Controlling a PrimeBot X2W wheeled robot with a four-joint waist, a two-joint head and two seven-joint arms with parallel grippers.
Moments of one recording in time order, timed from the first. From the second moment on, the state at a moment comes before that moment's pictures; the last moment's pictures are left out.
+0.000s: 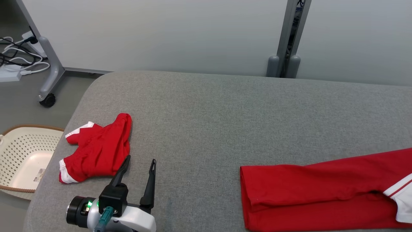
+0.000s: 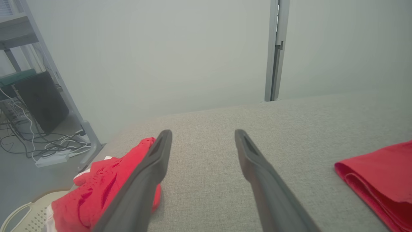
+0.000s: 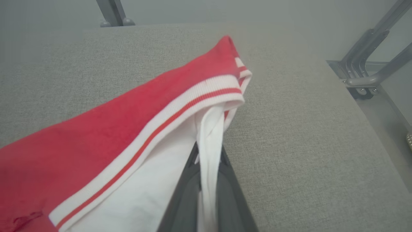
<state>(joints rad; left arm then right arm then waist) -0.07 0.05 -0.18 0.30 -0.04 0.01 -0.26 -0.37 -0.66 0.31 0.95 0.77 0.13 0.02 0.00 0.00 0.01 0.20</state>
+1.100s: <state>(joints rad) -0.02 0.05 -0.21 0.32 -0.12 0.06 -0.26 -0.17 -0.55 0.36 0.38 0.89 0.13 0.28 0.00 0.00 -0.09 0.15</state>
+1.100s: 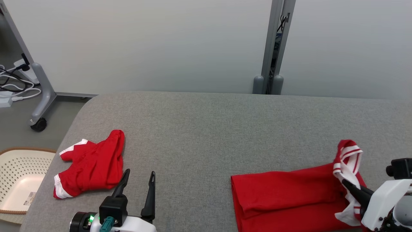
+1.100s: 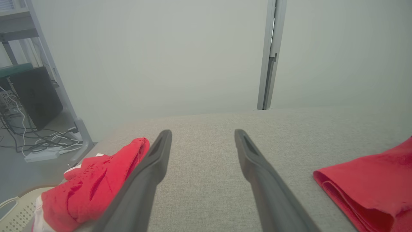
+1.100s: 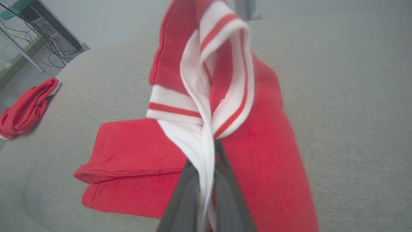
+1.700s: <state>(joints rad) -0.03 0.05 -0.21 0.33 -0.11 0.06 -0.26 -0.10 -0.30 0.34 0.25 0.95 0.13 0.35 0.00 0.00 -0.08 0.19</state>
